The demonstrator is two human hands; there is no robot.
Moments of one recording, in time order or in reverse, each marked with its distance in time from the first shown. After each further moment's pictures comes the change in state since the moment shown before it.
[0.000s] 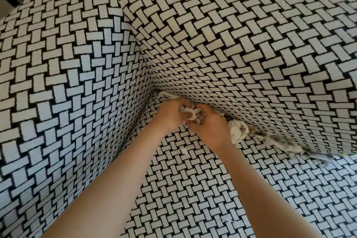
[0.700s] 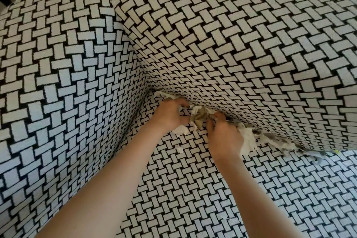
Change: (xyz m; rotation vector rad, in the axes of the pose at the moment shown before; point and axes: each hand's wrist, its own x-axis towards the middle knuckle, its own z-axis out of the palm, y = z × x) left_hand 0.001 0.004 0.004 0.082 -0.044 -0.014; right_hand -0.024 0.013 -0.010 -0.314 0.119 0.231
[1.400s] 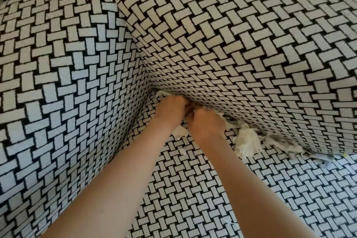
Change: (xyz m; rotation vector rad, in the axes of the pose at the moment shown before) left_hand 0.015 0.000 0.003 0.341 0.123 0.101; right_hand 0.025 -0.048 0.003 -0.099 -0.181 -0.120
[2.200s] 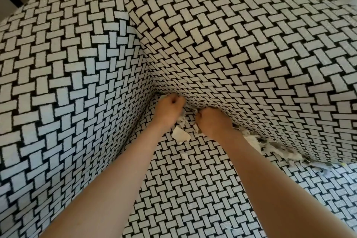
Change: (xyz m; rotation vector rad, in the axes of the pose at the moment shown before) left_hand -0.006 -0.007 -0.011 -0.820 0.102 -0.334; right_hand 0.022 0.013 -0.012 -0.070 -0.134 -0.055
